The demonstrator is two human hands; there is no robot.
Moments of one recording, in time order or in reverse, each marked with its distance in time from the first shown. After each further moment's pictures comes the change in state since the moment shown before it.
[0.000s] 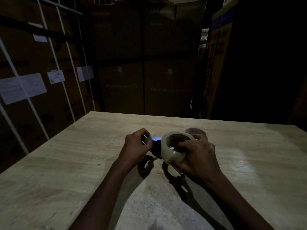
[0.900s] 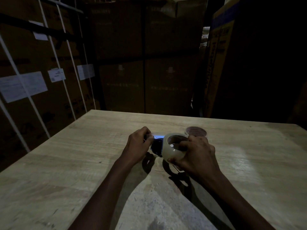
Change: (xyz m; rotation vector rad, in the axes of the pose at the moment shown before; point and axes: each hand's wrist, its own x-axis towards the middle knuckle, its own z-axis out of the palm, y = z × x) left_hand 0.003 -0.006 0.006 0.011 -0.022 0.068; right_hand 0.000 -0.002 0.005 -0.057 -0.090 0.111
